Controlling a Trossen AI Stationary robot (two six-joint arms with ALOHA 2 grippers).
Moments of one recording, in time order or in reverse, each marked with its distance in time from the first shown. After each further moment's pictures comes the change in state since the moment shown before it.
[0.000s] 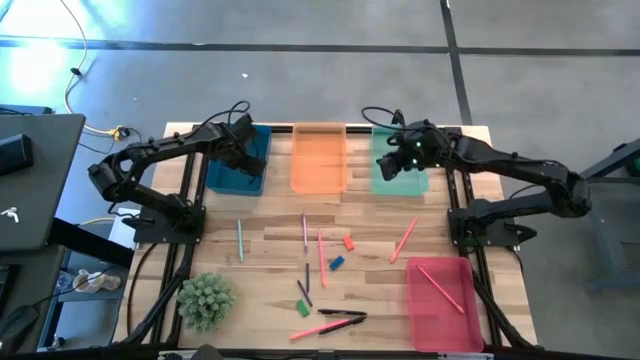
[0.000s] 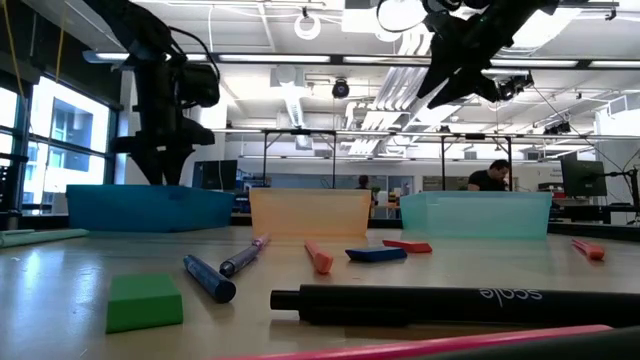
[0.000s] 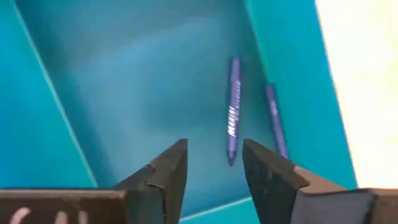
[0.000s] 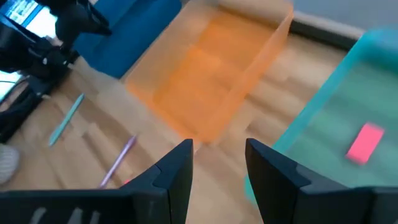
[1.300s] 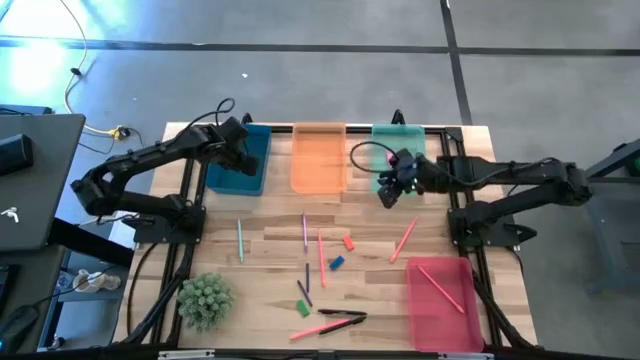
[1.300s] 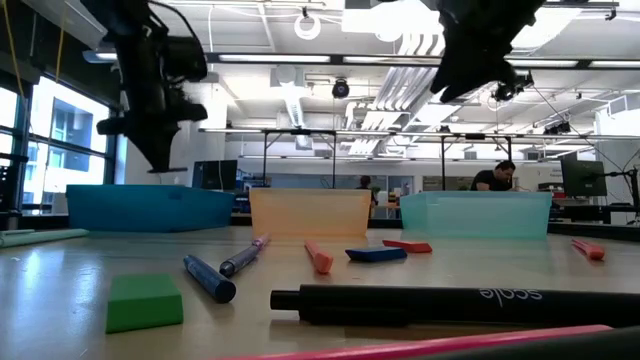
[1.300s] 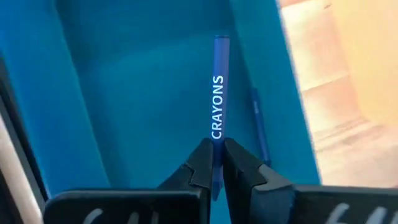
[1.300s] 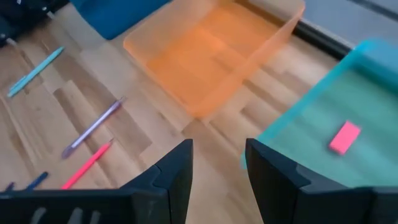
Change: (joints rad) left arm -0.021 -0.162 -0.023 -0.052 -0.022 -0.102; right arm 0.306 0.000 0.000 -0.100 0.306 0.006
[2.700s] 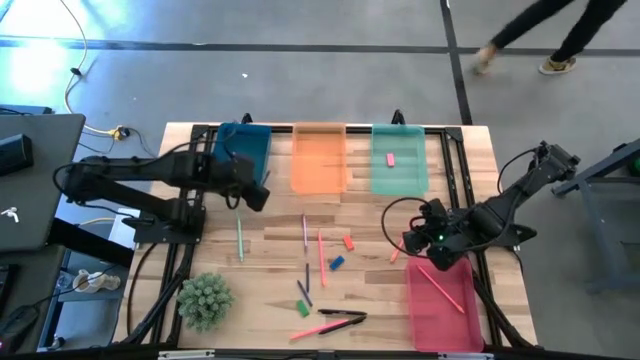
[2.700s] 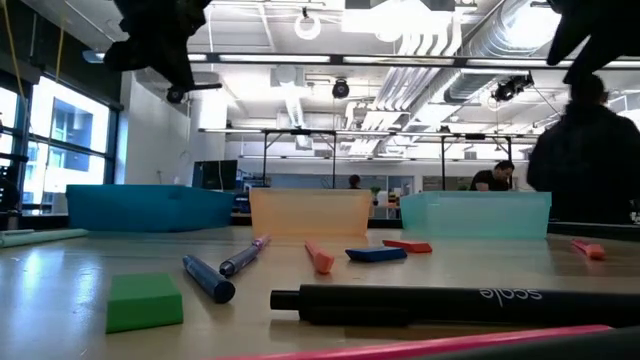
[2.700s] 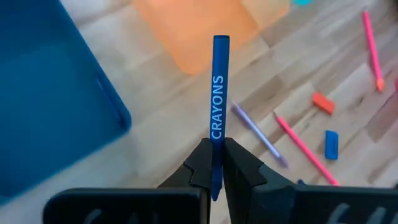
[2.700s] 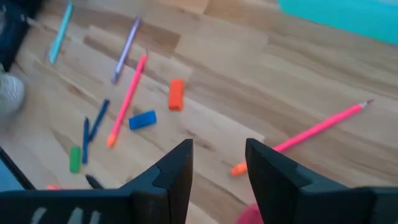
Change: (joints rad) left arm -0.683 -0.139 0.211 -0.111 -0.160 -0.353; right arm 0.724 0.000 0.000 -0.380 0.206 1.126
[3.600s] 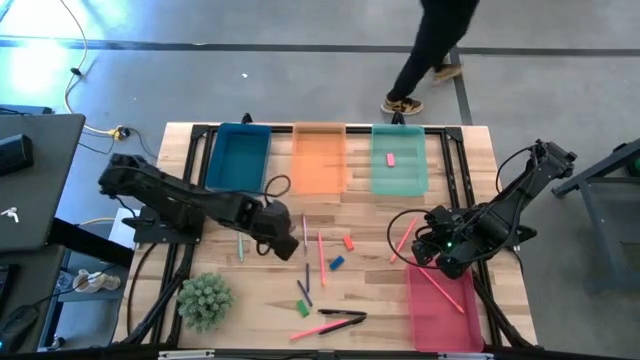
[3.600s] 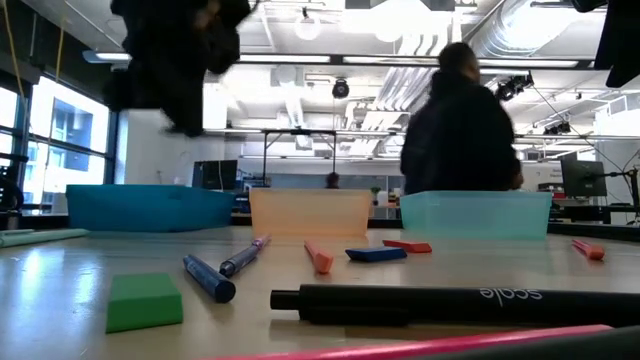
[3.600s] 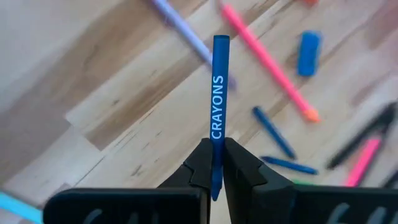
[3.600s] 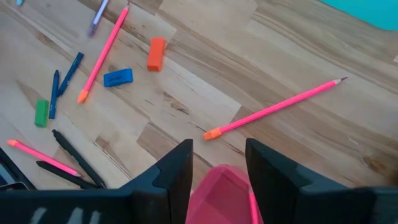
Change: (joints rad) left arm -0.298 0.385 0.000 0.256 0.154 -0.275; right arm 0.108 0.000 0.000 -0.097 -0.074 0.002
